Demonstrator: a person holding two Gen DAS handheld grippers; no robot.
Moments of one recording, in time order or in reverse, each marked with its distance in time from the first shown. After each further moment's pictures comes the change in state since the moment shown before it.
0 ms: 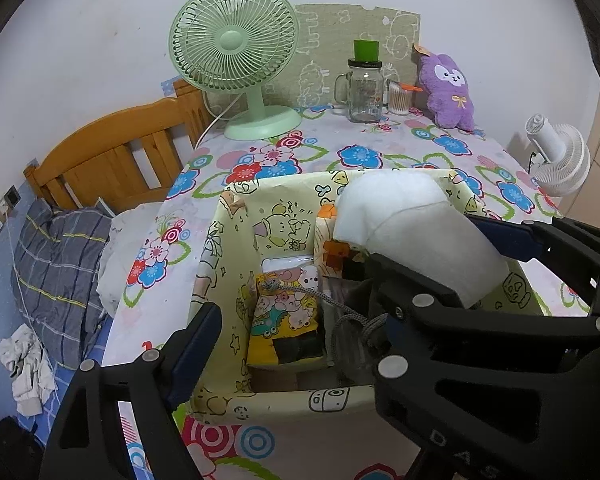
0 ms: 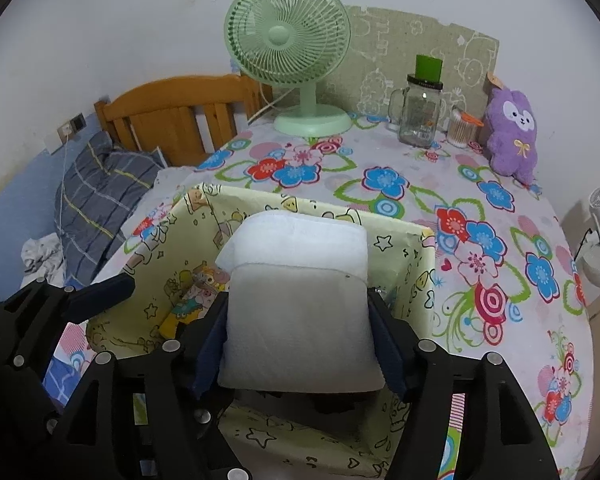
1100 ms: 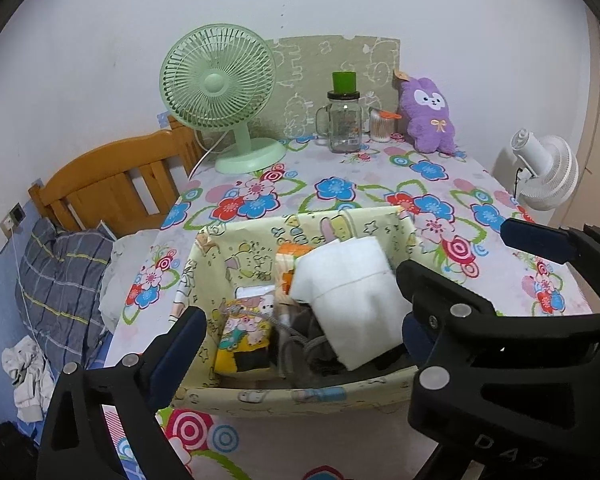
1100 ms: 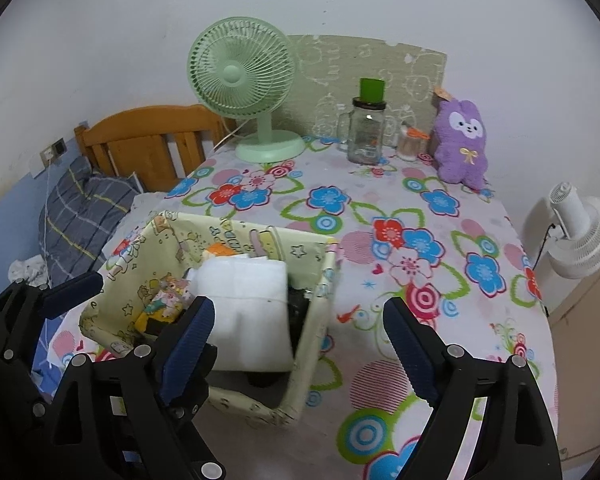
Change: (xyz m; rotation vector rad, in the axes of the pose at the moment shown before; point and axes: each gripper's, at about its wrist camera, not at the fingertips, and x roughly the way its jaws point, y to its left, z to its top) left arm -0.037 -0.040 0.011 0.016 -0.088 0.010; right arm -0.056 -0.044 -0.007 0.052 -0.065 -0.094
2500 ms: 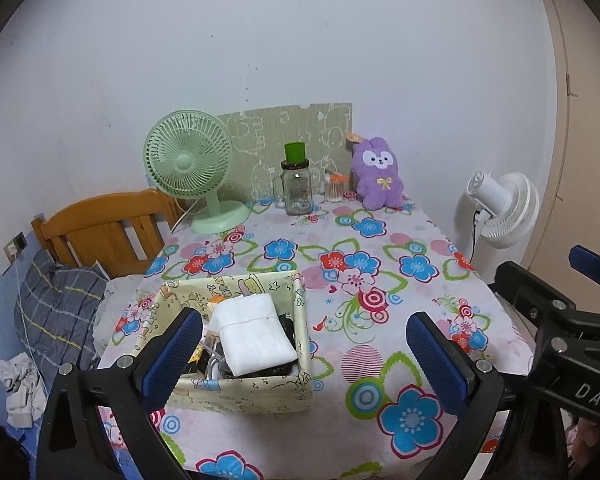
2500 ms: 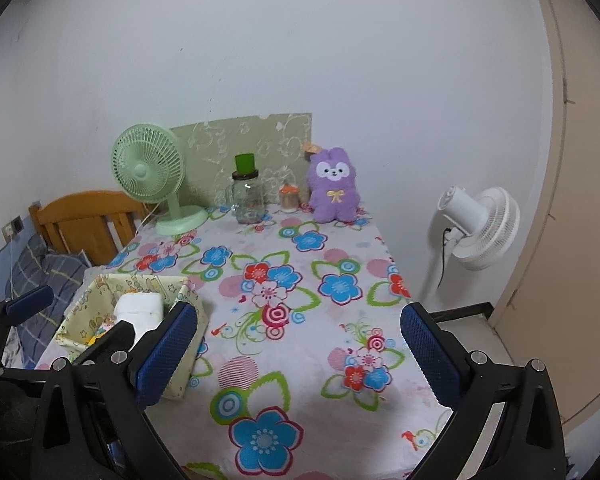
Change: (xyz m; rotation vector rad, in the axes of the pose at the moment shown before) left arm -0.096 -0.089 0.009 -0.001 -0.190 -0.023; right arm -0.144 -0.117 -0.046 0.167 -0.240 -0.206
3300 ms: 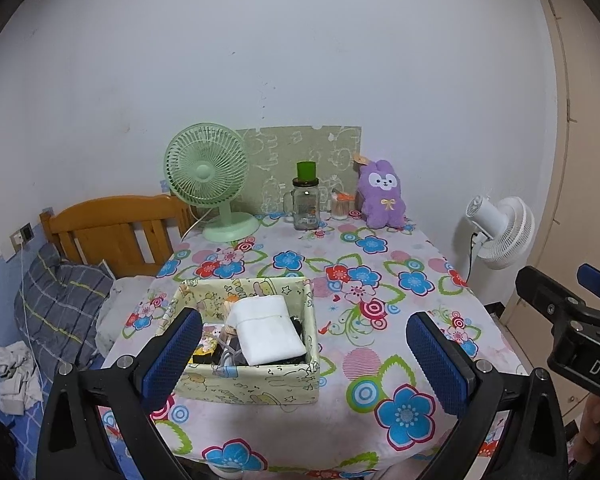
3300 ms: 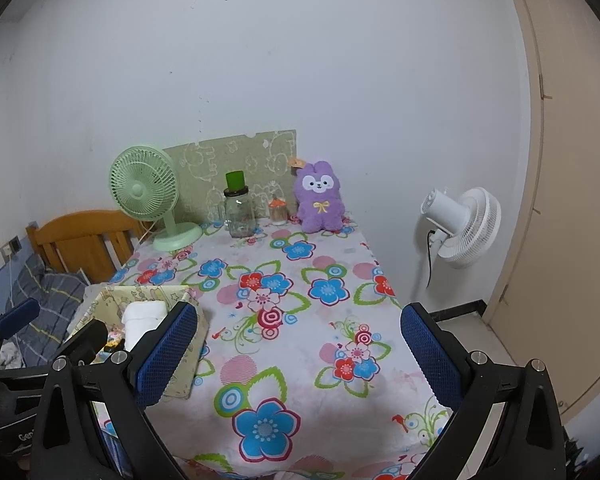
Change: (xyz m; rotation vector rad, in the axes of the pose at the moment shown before) left arm -0.033 0.016 -0.010 -0.055 -0.064 0.000; right arm -0.037 -0.007 -0.008 0.047 -0.050 -0.027
